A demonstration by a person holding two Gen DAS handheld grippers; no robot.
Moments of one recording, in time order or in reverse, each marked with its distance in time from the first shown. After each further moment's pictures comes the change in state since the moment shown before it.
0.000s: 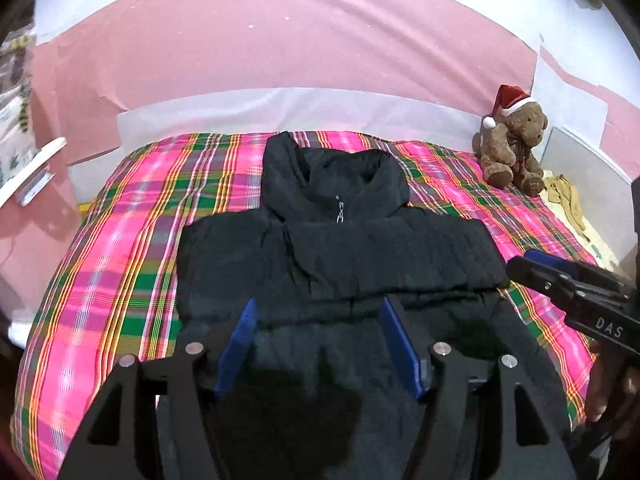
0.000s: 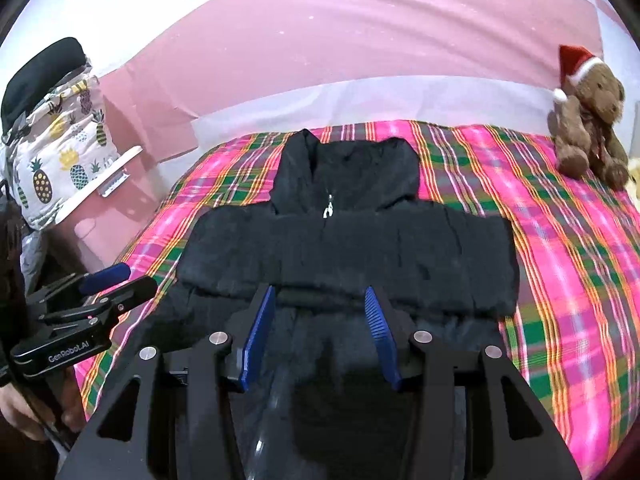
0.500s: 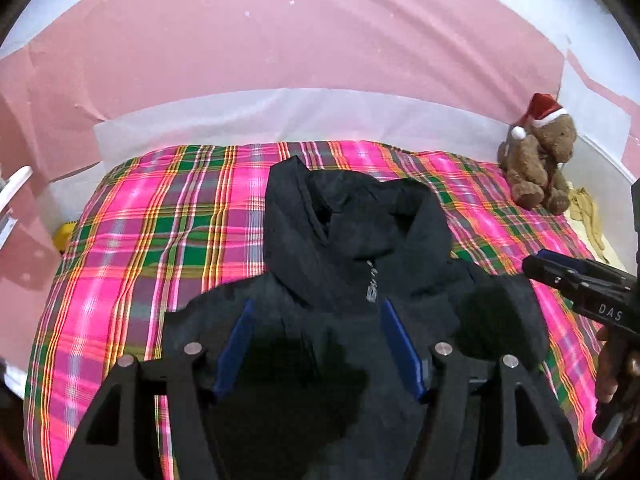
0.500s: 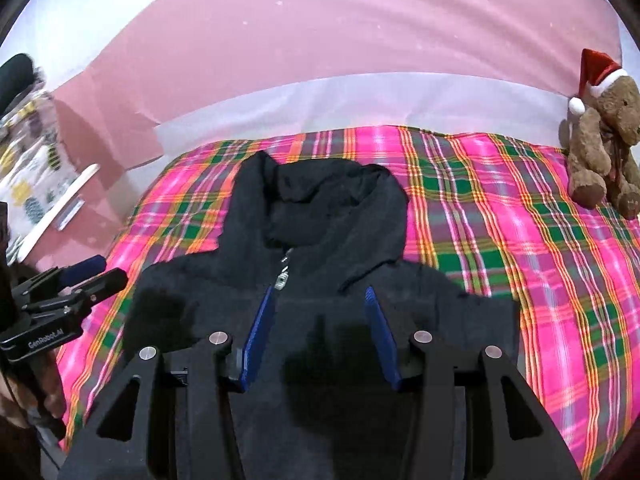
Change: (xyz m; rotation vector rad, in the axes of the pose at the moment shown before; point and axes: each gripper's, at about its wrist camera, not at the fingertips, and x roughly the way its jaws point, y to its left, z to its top) left arm 0.113 0.030 0.104 -0.004 0.041 0.013; right arm 0.100 -0.051 0.104 0.023 0.062 -0.047
